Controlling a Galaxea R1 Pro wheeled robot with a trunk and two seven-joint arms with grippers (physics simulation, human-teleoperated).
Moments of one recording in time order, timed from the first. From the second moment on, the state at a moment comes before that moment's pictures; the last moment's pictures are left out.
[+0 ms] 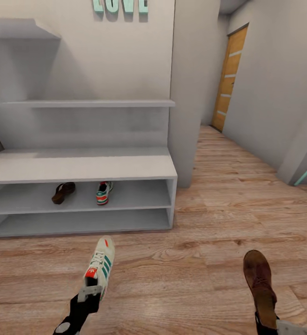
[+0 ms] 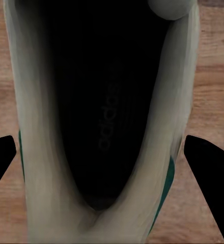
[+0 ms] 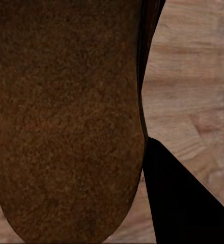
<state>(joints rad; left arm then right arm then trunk) -0.41 0.03 0.04 -0.33 0.07 -0.29 -0.04 -0.03 -0.11 -0.39 -0.81 0.17 -0.34 -0.02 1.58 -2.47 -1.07</state>
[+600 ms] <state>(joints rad) -0.75 -0.04 0.05 -0.33 0.01 0.25 -0.03 -0.03 -0.19 -0.80 -1.09 0.18 0.04 0.18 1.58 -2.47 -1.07</state>
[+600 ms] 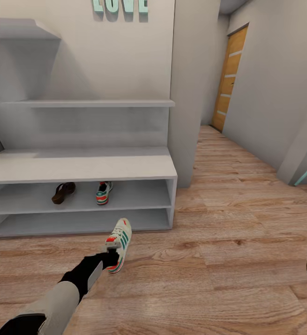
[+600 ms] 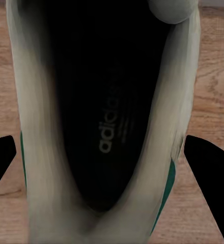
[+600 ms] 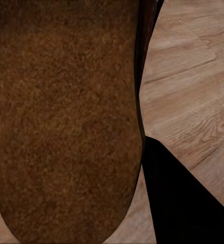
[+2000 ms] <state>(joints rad) -0.80 -0.03 0.05 -0.60 0.01 0.48 0.02 -0.03 -0.18 -0.81 -1.13 0.18 0.05 0.26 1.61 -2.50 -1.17</state>
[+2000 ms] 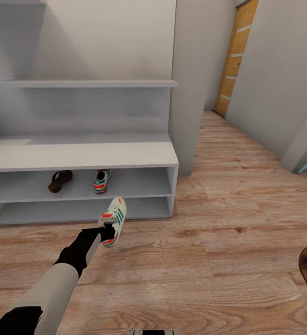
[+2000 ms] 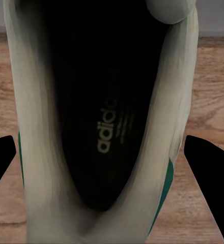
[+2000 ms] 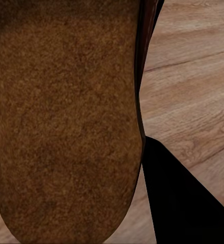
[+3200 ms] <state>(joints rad) -0.80 -0.03 0.06 -0.68 0.01 0.48 0.15 -0.03 -0.17 -0.81 -1.12 0.19 0.05 0.26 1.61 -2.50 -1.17</state>
